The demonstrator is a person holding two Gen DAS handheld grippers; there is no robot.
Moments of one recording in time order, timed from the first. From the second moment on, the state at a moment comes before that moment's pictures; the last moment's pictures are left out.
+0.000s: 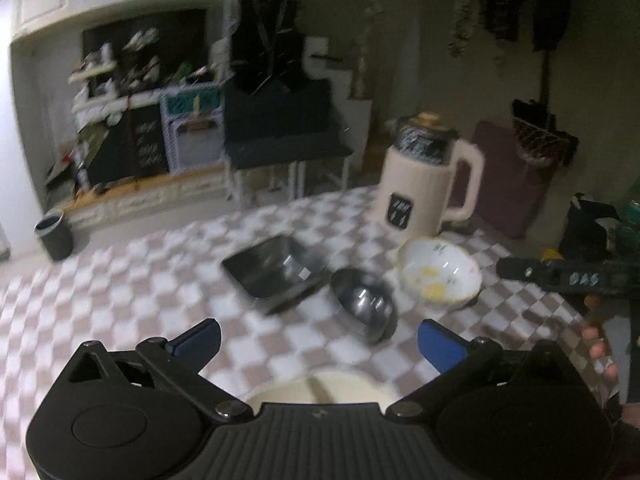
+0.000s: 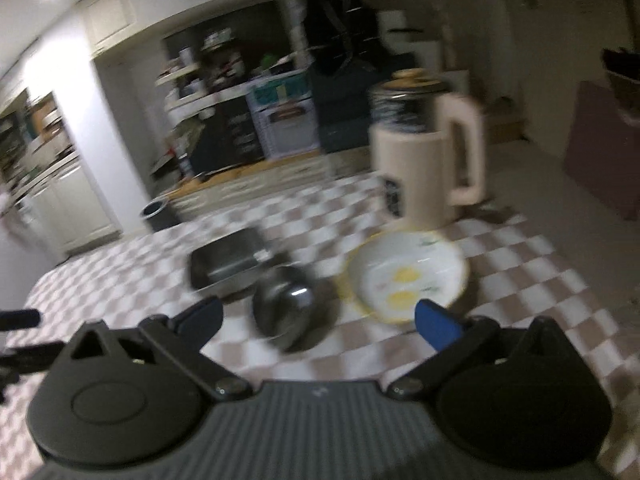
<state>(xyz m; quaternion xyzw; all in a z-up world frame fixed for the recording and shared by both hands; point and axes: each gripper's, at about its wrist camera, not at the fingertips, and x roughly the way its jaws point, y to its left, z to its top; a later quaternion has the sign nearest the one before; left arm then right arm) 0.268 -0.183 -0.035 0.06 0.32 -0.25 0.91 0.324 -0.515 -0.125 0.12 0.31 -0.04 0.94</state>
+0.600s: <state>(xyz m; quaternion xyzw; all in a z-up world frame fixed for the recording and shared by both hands) 0.406 -0.372 -0.128 0.09 0.41 -0.33 0.84 0.387 -0.650 -0.221 0.24 0.32 -0.11 0.91</state>
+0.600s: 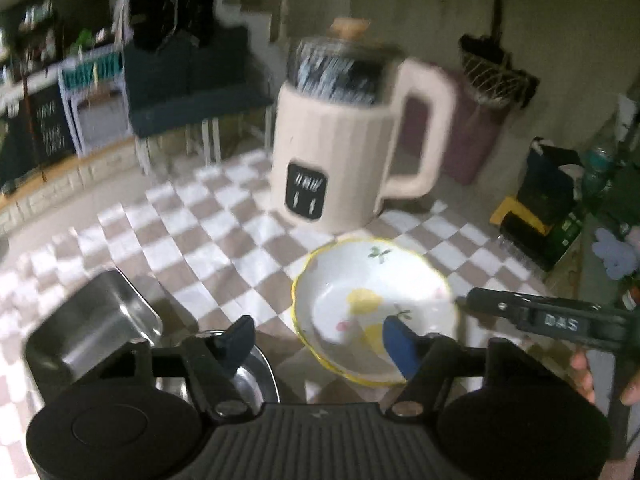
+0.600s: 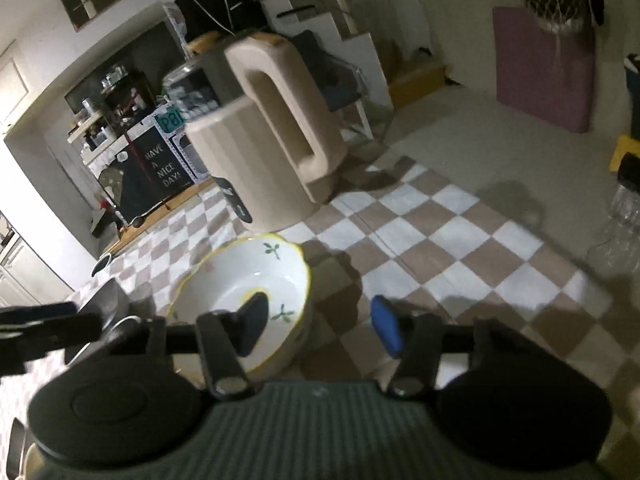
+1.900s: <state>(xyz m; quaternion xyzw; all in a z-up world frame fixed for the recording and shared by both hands) 0.343 -0.289 -0.038 0.07 0.35 -0.30 0.88 0.376 -0.551 -0.127 0.17 0.30 -0.04 0.94</state>
